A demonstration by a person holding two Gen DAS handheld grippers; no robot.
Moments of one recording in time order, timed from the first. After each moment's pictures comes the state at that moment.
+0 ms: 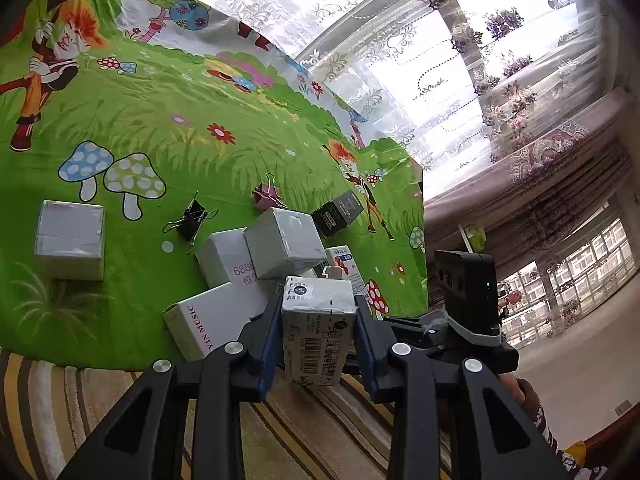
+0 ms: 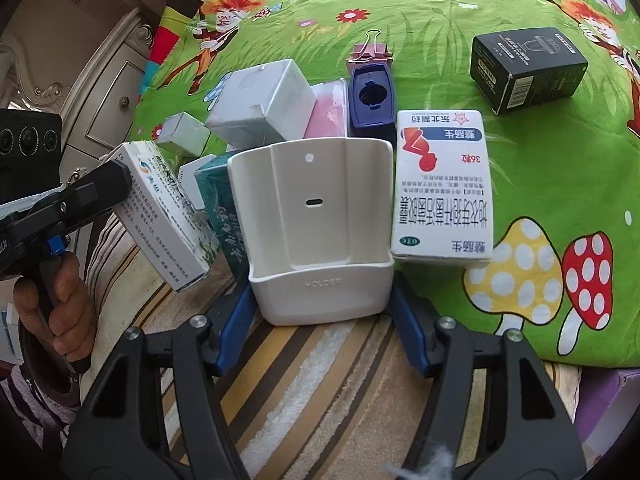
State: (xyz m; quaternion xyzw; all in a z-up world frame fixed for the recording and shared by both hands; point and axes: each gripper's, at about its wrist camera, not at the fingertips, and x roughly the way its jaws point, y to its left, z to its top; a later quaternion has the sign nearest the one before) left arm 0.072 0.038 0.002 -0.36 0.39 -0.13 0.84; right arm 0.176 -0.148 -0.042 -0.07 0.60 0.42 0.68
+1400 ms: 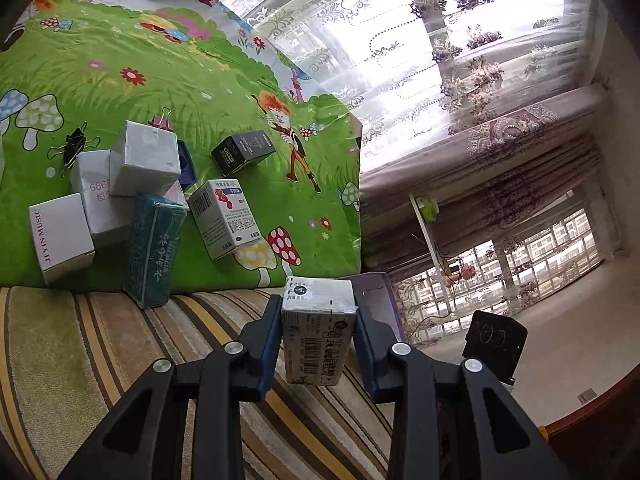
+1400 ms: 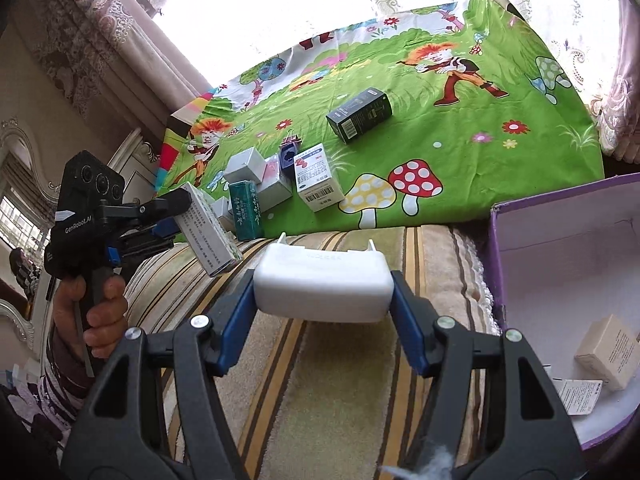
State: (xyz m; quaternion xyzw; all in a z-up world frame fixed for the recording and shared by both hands) left arm 0.068 -0.054 0.019 -0.39 0.41 -0.22 0.79; right arm 0.086 -0.342 0.030 0.09 0.47 0.33 0.81
